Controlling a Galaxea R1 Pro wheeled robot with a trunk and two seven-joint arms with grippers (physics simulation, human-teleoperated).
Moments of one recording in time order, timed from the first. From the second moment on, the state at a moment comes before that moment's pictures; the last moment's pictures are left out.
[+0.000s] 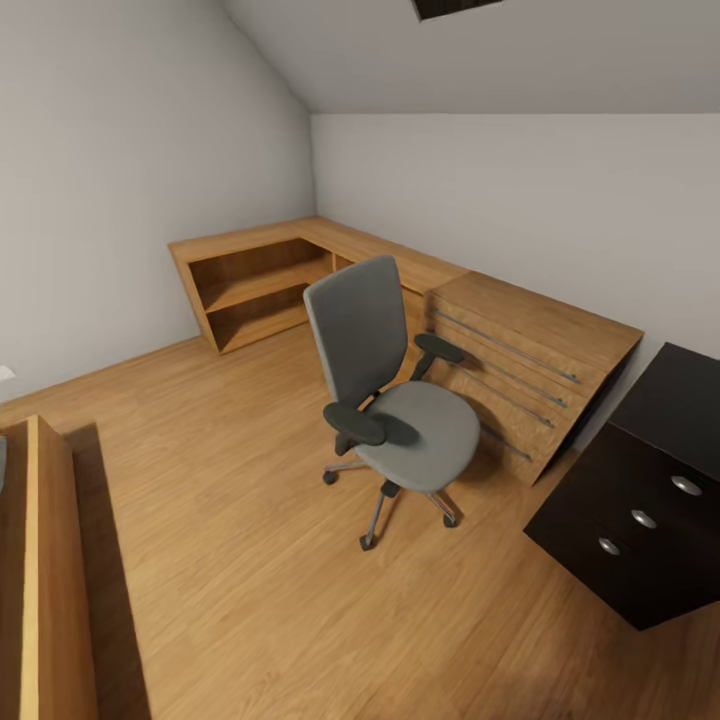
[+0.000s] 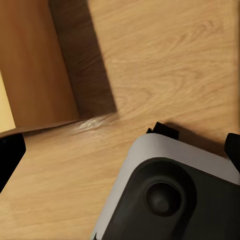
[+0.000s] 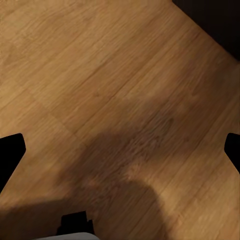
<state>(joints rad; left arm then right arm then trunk) -0.06 0.05 -0.49 -0.27 0.80 -0.42 0.28 -0.21 -0.06 0.75 -0.08 -0.77 -0.71 -0.23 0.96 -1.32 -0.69</state>
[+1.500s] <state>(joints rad) -0.06 0.05 -0.49 -0.27 0.80 -0.42 0.27 -0.21 -0.06 0.75 -0.06 -0.78 -0.71 -0.23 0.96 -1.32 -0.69</state>
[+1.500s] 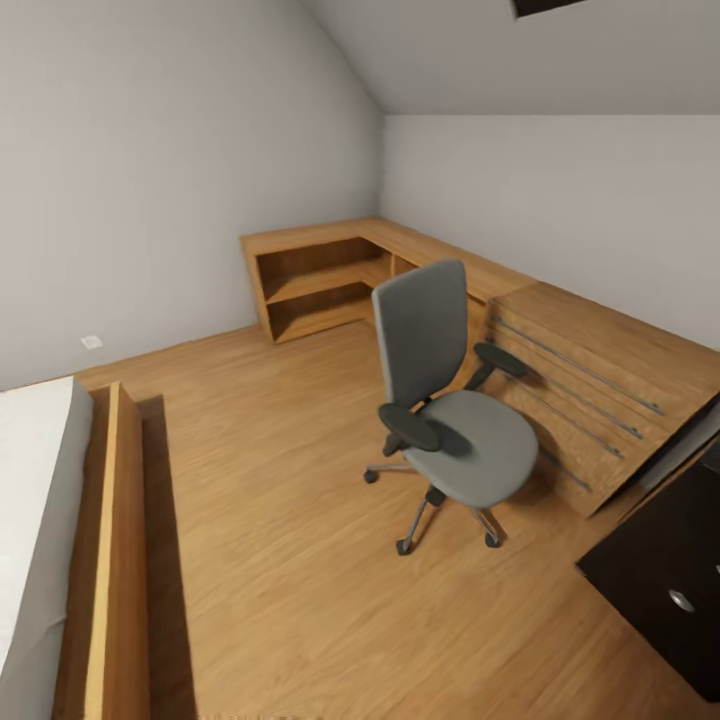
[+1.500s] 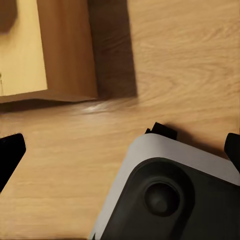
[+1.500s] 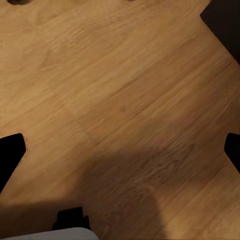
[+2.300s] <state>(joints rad) -0.06 0.05 -0.49 -0.27 0.80 -0.42 0.27 -0.21 -0.06 0.76 -0.06 -0.77 -0.71 -0.23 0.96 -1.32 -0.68</state>
